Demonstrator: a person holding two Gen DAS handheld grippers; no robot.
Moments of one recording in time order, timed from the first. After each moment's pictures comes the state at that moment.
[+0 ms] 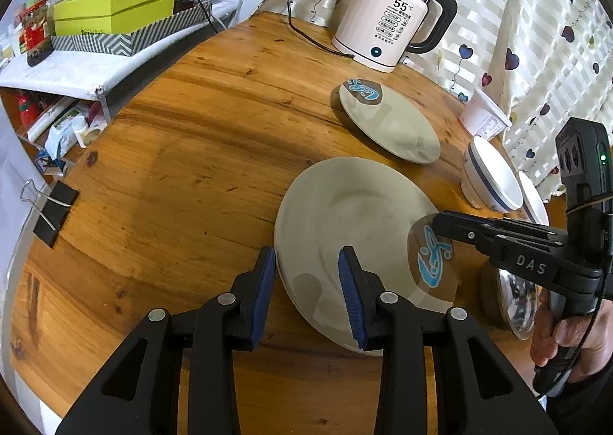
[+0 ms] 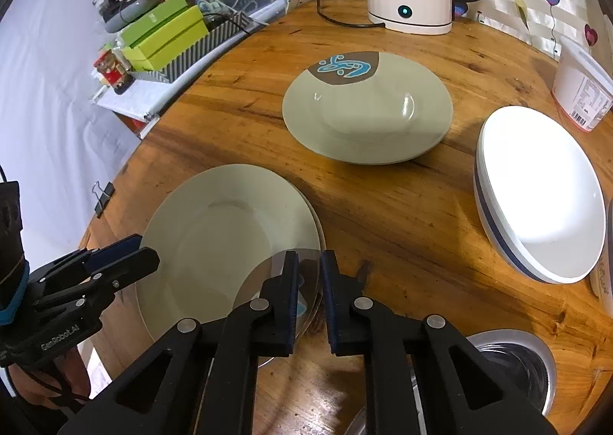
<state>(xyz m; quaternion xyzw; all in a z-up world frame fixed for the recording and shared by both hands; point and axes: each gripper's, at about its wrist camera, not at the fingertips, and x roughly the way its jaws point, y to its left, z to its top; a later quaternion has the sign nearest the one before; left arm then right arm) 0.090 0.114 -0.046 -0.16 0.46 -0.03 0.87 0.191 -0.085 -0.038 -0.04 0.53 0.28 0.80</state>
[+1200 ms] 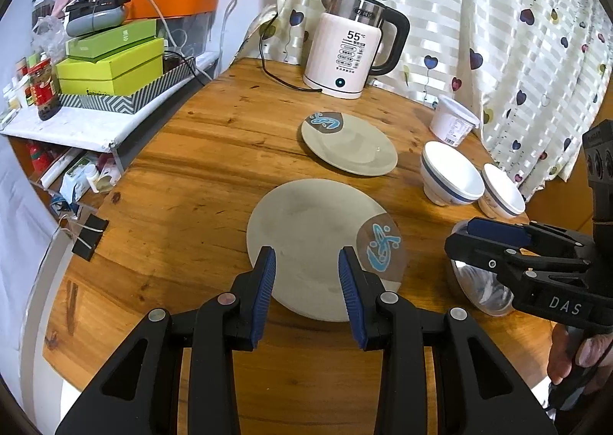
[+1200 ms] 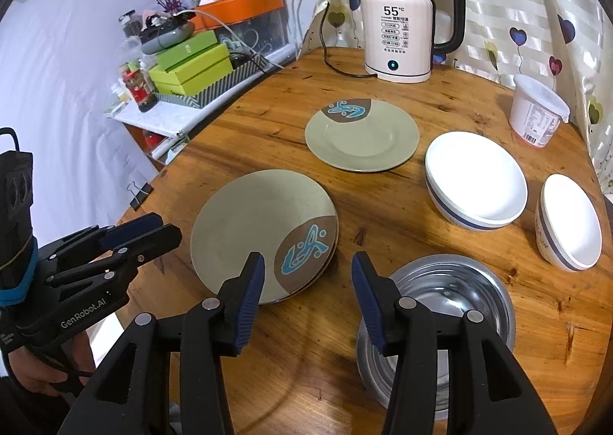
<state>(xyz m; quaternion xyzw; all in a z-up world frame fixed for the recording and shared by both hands) 0.048 0.085 0.003 -0.11 0.40 -0.03 0.91 0.114 -0.112 0.023 -0.05 0.46 0.27 0.84</state>
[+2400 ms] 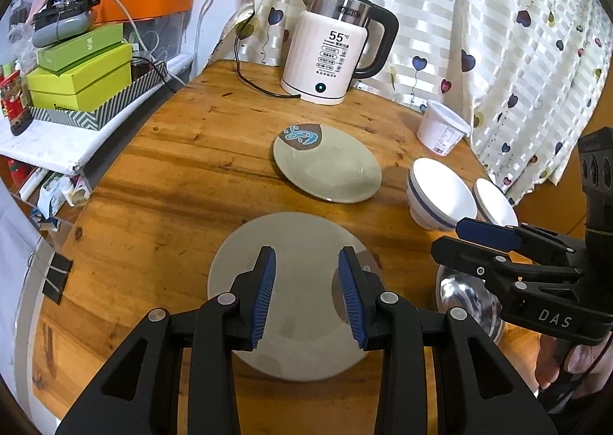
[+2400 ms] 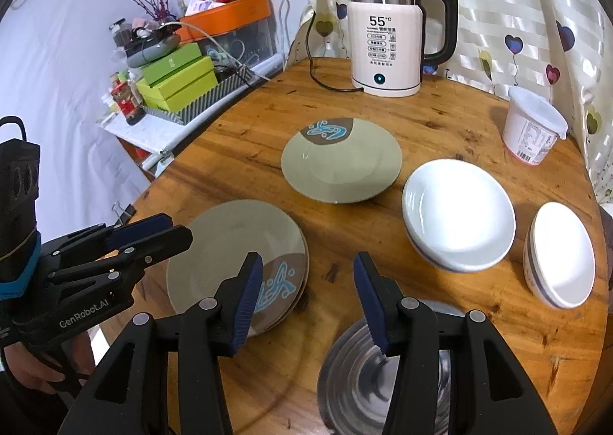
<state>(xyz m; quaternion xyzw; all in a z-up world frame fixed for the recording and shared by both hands) 0.100 0.074 0.010 -0.11 0.41 -0.07 0.90 0.155 -0.121 0.030 -0.05 0.45 0.27 0.85</state>
